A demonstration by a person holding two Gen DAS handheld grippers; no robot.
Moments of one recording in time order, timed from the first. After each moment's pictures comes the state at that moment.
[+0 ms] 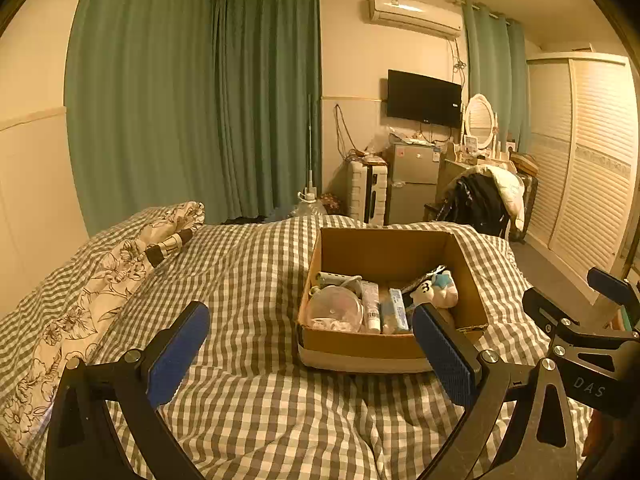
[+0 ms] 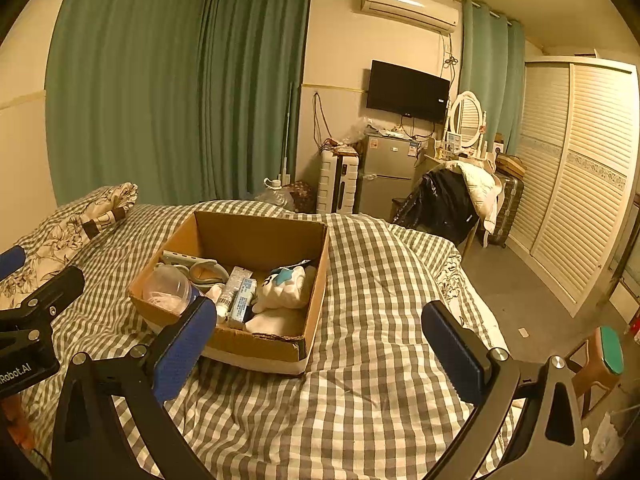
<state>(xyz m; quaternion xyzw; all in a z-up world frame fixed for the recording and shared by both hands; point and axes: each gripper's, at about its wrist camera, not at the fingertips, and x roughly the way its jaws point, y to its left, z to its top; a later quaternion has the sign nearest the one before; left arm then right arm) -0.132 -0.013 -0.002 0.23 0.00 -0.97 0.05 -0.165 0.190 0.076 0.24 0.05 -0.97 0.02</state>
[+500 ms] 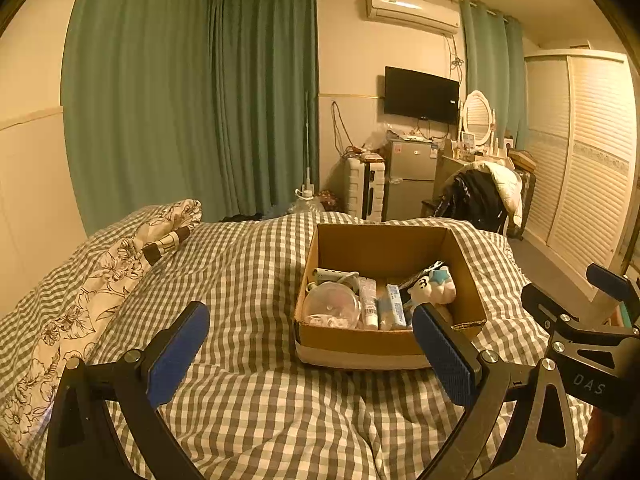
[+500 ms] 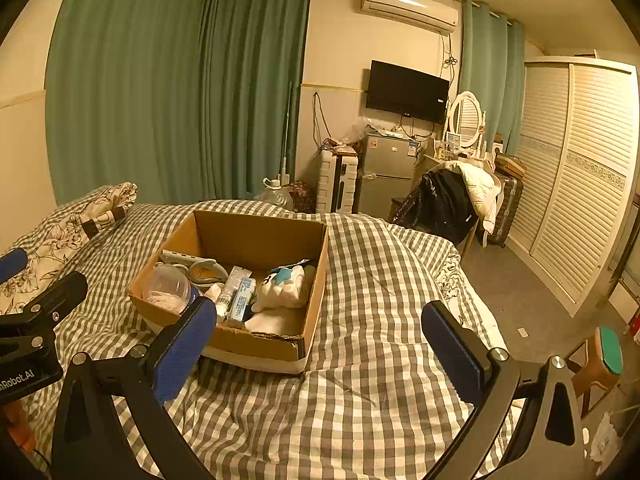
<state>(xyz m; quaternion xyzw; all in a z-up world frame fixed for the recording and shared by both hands) -0.132 -0.011 -0.003 0.23 0.00 -0.97 0.05 -0.164 0.191 0.075 0.24 0.05 -0.97 0.02</state>
